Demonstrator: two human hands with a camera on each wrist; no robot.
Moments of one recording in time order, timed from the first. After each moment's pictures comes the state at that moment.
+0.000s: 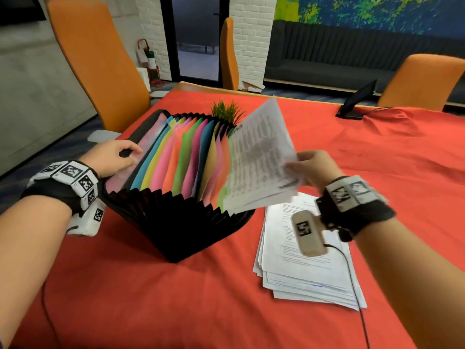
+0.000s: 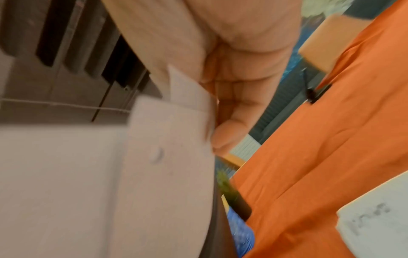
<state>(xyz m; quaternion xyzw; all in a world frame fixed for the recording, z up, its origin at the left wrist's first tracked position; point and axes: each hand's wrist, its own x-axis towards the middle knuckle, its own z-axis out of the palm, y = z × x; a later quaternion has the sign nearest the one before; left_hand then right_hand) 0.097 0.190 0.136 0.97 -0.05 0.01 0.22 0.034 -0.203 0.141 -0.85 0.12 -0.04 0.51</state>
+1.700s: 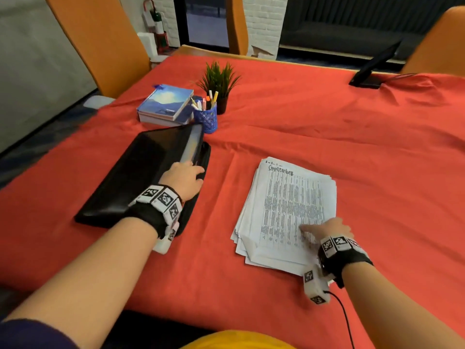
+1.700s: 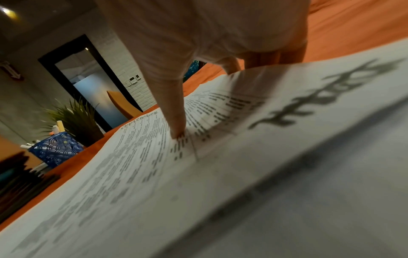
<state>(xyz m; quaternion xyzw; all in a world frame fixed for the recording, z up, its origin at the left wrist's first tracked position) 0.035 0.014 0.028 0.99 -0.07 -0.09 0.11 -0.035 -0.324 -0.068 -0.86 0.45 0.16 0.19</state>
